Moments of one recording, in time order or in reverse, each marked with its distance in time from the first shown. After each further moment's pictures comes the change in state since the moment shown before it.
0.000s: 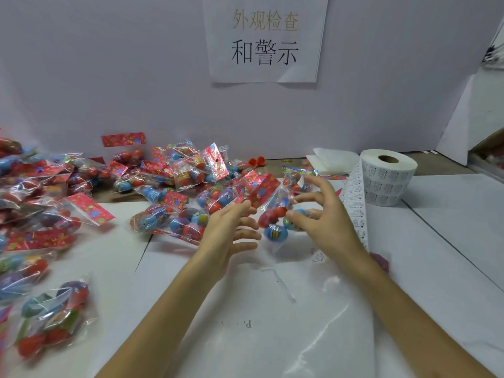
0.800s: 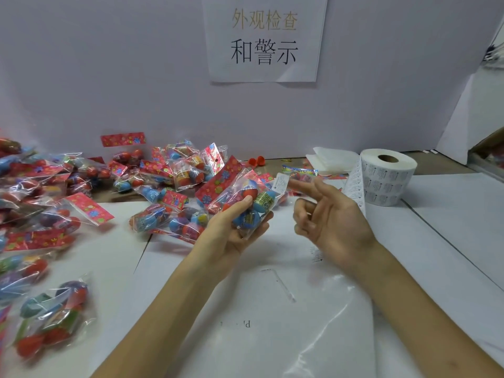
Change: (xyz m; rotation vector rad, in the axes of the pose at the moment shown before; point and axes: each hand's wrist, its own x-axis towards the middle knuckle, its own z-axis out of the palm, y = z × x) left_hand -0.011 0.007 0.003 -0.509 -0.128 -0.117; right_hand 0.000 -0.025 -0.010 0.805 -0.304 0.322
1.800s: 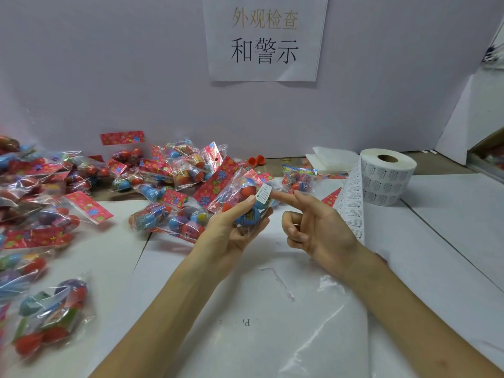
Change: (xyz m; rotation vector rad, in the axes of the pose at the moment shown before) left_hand 0.001 -0.003 0.002 -0.037 -0.008 0.032; right_hand 0.002 0.016 0.003 -0.151 -0.065 0.100
